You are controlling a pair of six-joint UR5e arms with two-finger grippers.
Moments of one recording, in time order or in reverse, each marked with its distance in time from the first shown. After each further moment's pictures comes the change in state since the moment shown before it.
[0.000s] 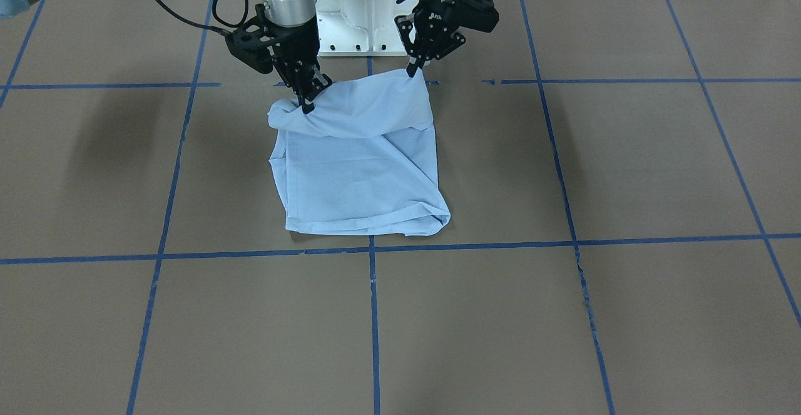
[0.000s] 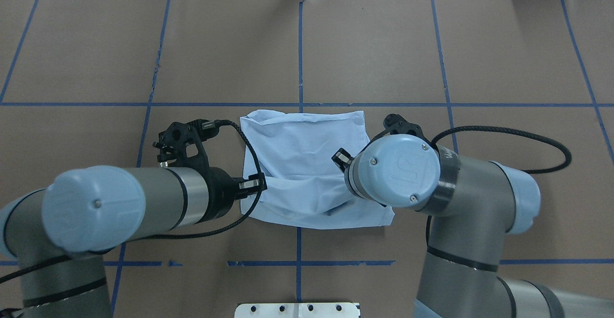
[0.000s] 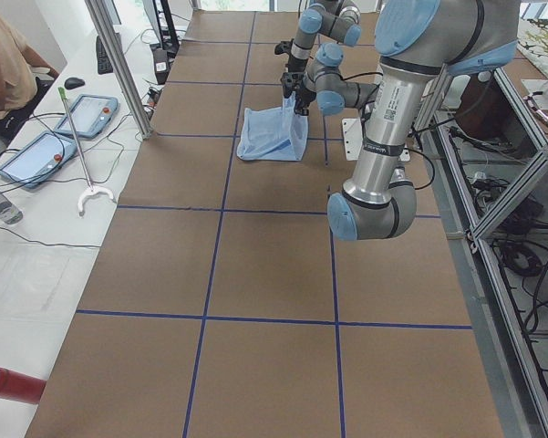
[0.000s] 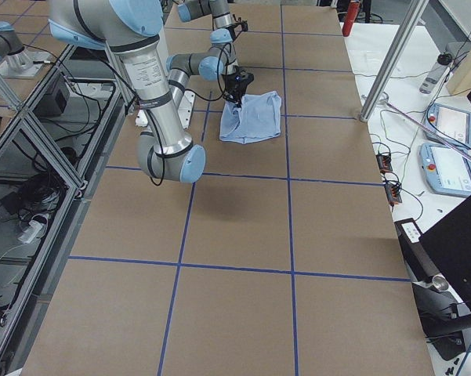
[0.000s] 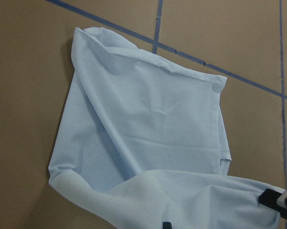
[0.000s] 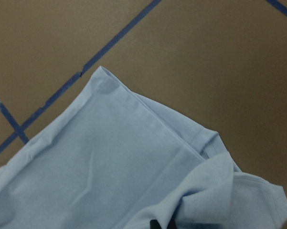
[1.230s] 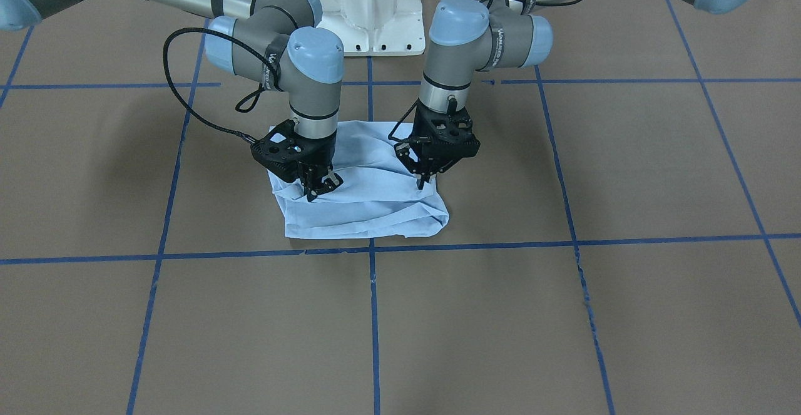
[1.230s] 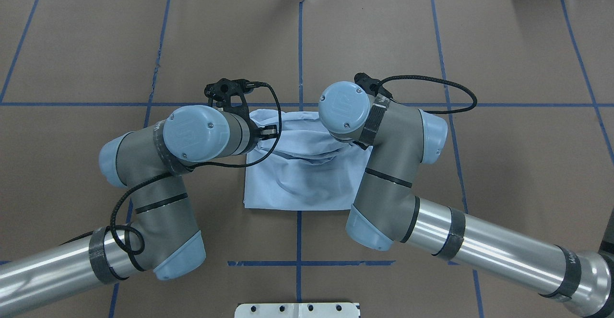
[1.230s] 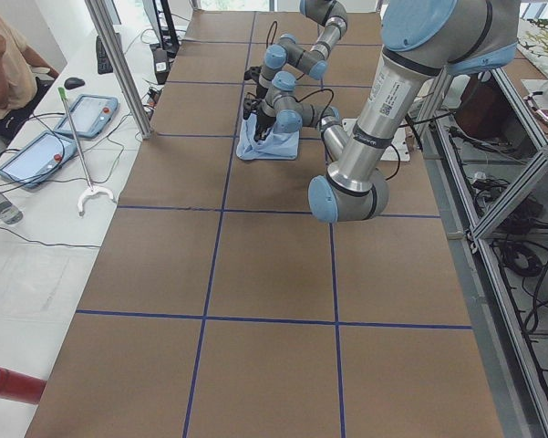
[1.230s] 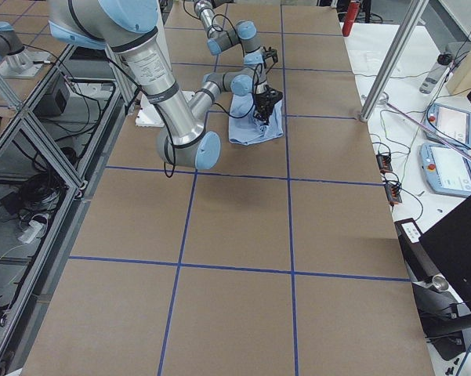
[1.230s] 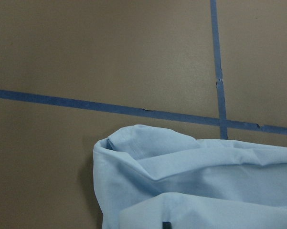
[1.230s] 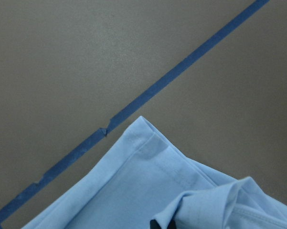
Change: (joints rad) left arm -0.130 -0.187 0.507 -0.141 -0.001 0.184; right arm 0.089 0.151 -0.419 0.134 0.002 -0.126
